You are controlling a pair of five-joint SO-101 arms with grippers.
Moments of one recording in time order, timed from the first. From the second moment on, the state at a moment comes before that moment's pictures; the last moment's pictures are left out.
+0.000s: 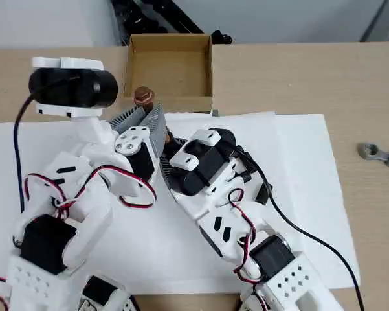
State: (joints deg) left arm 20.9 -50.7 17.6 64.1 25.3; right arm -41.0 -66.9 62.1 23.8 2.8
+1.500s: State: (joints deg) left arm 20.1 -50.7 21.3 64.0 23.6; right arm -41.0 -66.9 62.1 23.8 2.6
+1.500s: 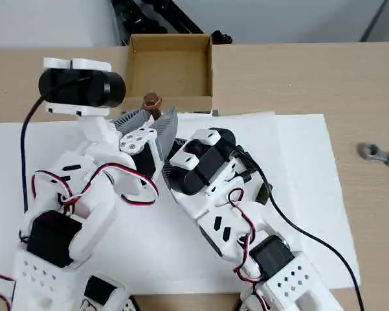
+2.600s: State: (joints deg) left arm -1.6 -51.3 24.3 74.9 12.5; right arm -26.2 -24.6 32.4 22.7 6.3
